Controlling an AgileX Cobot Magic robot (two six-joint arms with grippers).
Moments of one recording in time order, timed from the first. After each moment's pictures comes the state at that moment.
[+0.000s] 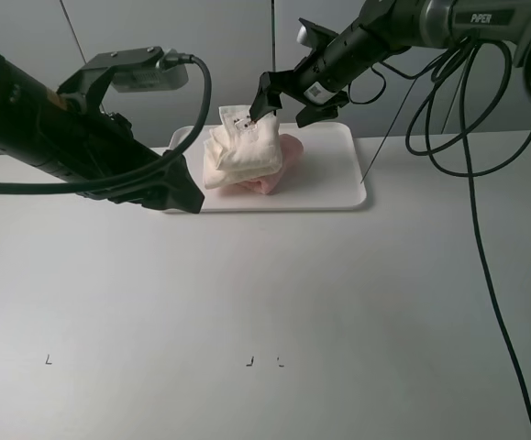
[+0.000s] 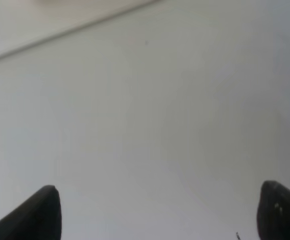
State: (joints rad) left arm -0.56 1.46 -0.92 -0.30 0.54 0.08; right arm 0.30 2.37 -2.04 0.63 0.87 -0.39
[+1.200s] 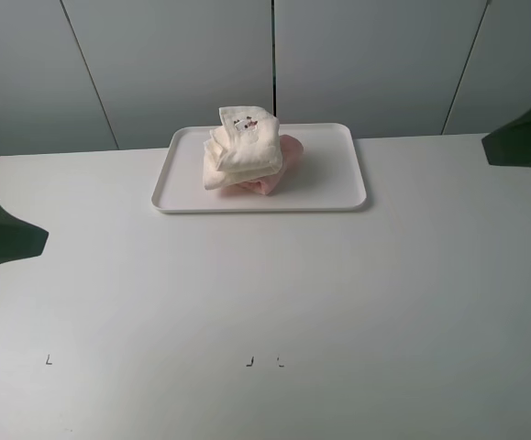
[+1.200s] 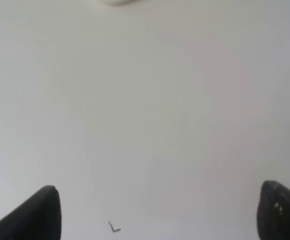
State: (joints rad) left arm -0.56 0.81 -0.65 0.16 0.84 -0.27; right arm 0.30 0.76 -0.77 0.07 0.89 -0.12
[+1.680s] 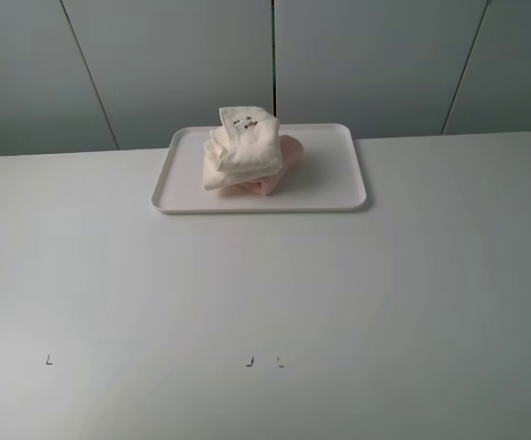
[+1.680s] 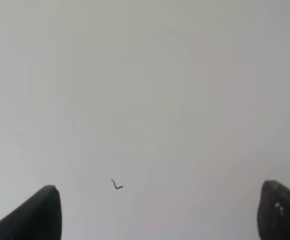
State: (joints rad) left arm -0.56 0.46 -0.55 0.13 1.00 -0.25; right arm 0.30 0.34 -0.67 0.04 1.13 -0.08
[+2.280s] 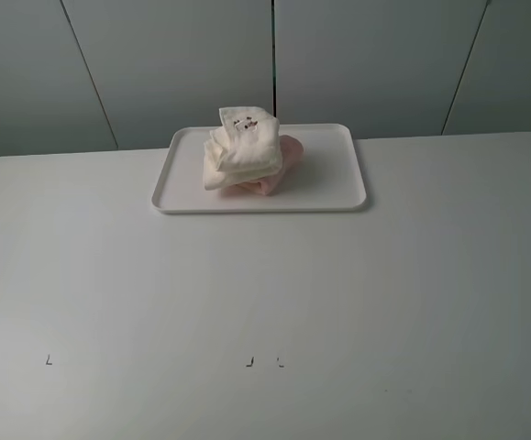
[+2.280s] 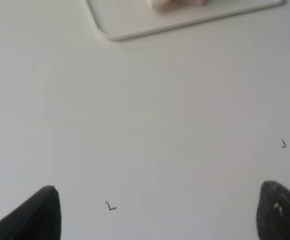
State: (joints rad) left arm -0.56 0.08 -0.54 0.10 1.13 -0.22; right arm 0.30 0.16 -0.57 0.06 1.18 -0.09
